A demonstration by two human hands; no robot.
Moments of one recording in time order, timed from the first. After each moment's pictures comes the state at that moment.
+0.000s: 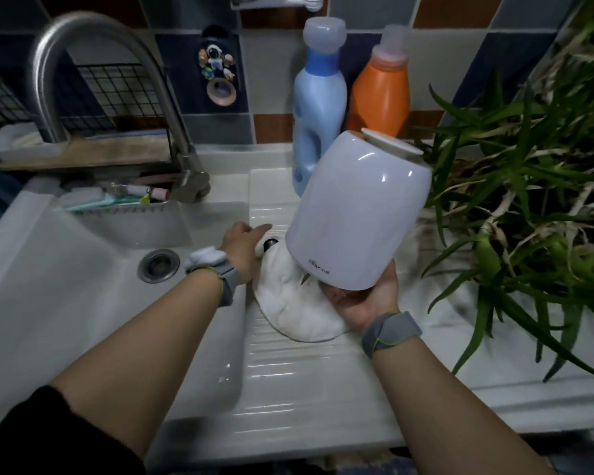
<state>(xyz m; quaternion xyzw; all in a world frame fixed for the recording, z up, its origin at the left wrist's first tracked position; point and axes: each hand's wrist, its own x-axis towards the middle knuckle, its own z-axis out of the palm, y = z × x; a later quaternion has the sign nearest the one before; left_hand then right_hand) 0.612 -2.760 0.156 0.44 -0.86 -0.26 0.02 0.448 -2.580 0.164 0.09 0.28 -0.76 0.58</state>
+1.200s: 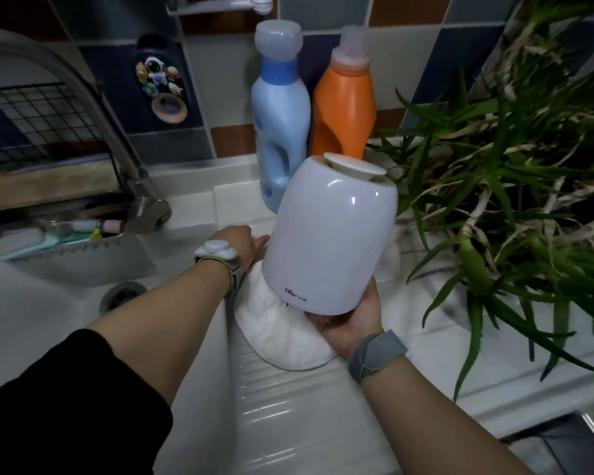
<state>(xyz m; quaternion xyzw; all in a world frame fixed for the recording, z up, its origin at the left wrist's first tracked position) 0.538 -2.812 0.162 0.41 -0.89 -0.15 -0.09 0.453 -2.587 0.150 0.13 0.32 -0.77 0.54</state>
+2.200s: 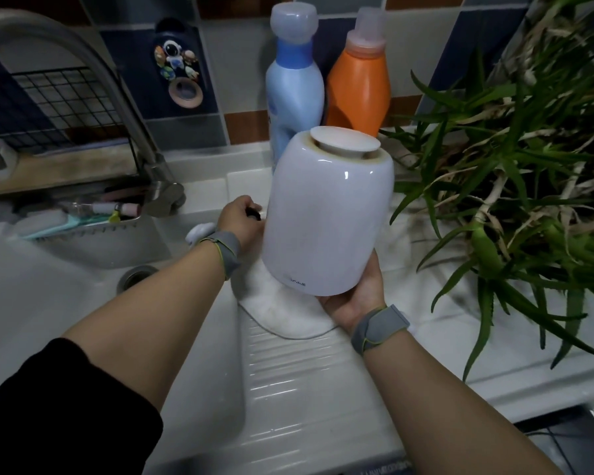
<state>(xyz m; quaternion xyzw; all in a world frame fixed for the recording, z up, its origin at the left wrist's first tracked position) 0.550 -2.791 0.183 0.48 -0.74 -0.43 0.20 0.450 -2.599 0.153 0.06 0.30 -0.77 0.56</state>
